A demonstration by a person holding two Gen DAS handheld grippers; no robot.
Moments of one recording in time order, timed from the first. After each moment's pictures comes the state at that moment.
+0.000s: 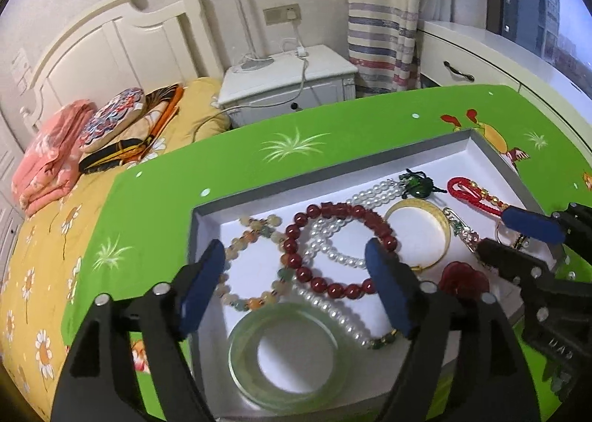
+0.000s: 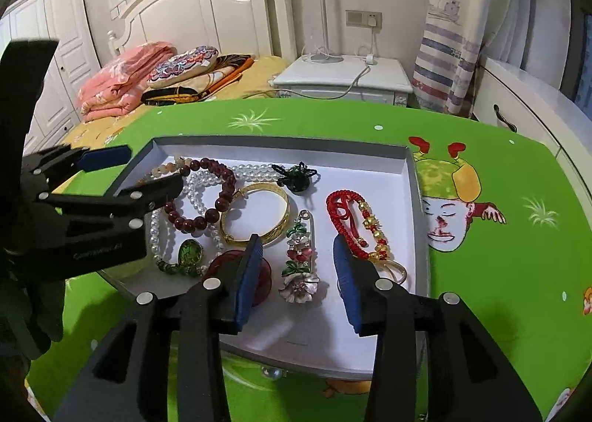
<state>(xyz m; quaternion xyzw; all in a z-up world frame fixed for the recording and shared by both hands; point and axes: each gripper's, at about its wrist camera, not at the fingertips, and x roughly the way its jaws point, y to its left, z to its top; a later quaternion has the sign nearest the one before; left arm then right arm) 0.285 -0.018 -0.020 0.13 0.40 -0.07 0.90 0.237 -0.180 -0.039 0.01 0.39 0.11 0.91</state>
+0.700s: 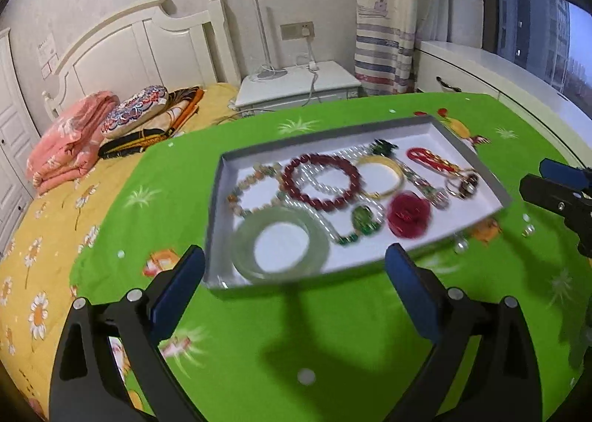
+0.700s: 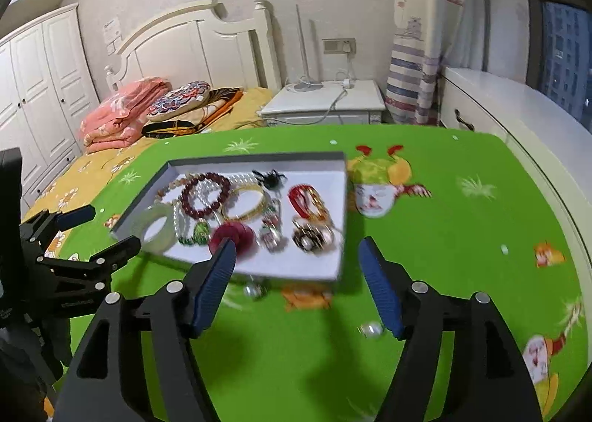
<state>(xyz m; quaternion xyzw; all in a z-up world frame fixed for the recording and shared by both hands) 0.166 -0.010 -0.005 0.10 0.37 -0.06 0.92 0.150 -0.237 -0.003 0.05 0.35 0.09 0.93</state>
